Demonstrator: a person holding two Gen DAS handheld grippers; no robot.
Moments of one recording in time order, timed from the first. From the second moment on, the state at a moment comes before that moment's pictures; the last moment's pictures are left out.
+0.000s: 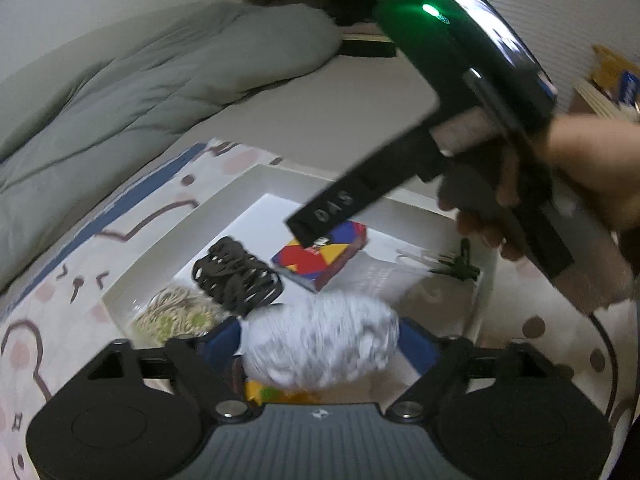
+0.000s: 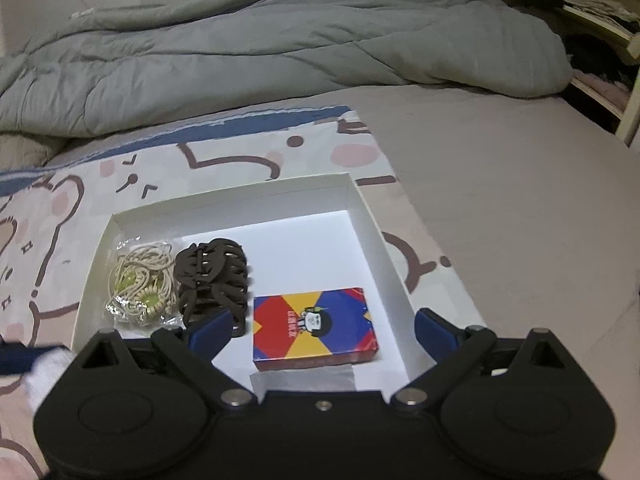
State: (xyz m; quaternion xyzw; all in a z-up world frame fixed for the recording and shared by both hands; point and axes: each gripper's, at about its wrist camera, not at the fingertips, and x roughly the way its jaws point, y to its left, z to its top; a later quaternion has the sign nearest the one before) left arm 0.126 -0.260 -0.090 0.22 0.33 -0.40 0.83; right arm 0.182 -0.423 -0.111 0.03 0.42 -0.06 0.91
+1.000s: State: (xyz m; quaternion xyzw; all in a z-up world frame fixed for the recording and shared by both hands) left arm 0.125 -0.229 -0.056 0.16 0.35 -0.31 0.87; right arm 0.142 -0.410 -0.063 0.05 0.38 -0.04 0.92
